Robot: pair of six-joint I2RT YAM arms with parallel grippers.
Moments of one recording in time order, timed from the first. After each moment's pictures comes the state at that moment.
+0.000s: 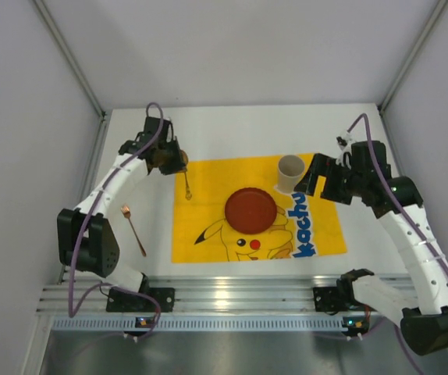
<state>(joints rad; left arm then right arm) -0.19 1.56 1.30 -0.67 0.07 -0.44 0.24 0.99 1.13 -0.97 -0.24 0.47</state>
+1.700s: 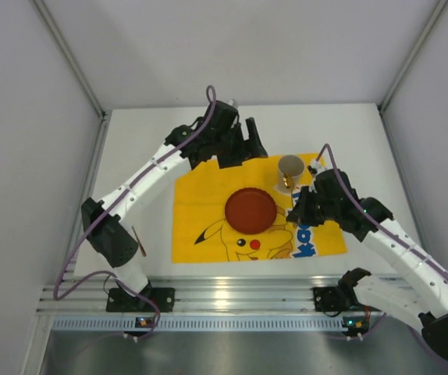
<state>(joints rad) -0.72 1.73 1.79 -0.75 0.10 -0.83 0.55 0.93 0.87 -0.74 -0.15 0.62</state>
